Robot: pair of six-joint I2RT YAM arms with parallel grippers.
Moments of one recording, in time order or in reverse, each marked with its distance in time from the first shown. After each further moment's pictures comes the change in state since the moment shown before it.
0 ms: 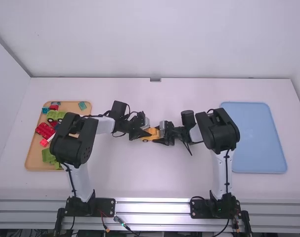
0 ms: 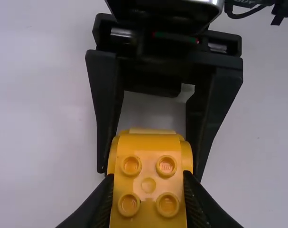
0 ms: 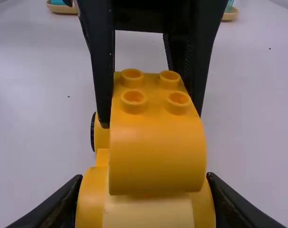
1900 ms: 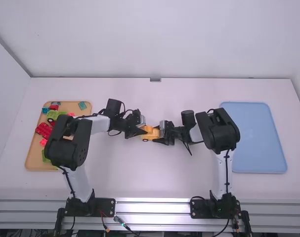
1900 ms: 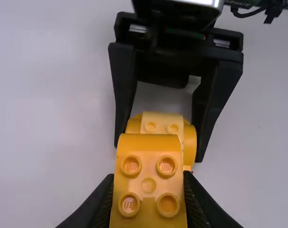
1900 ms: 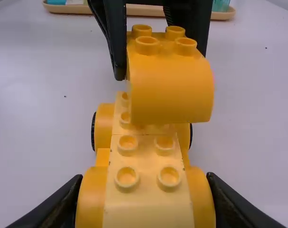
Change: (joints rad) left arm 0.046 -0.051 0.000 -0.057 0.000 0.045; right arm -0.003 0.000 -0.001 0.002 0.003 0.004
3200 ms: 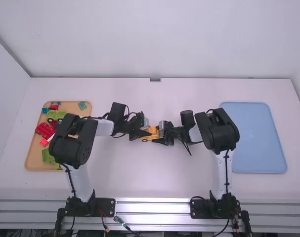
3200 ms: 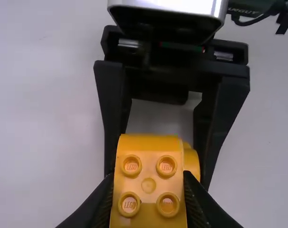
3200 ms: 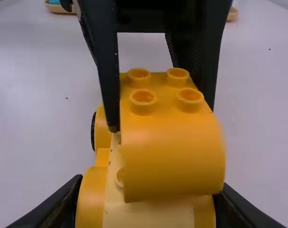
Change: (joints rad) left arm -0.039 0.039 -0.056 0.192 0.015 -0.088; right arm 0.013 0.000 0.000 0.001 0.001 0.001
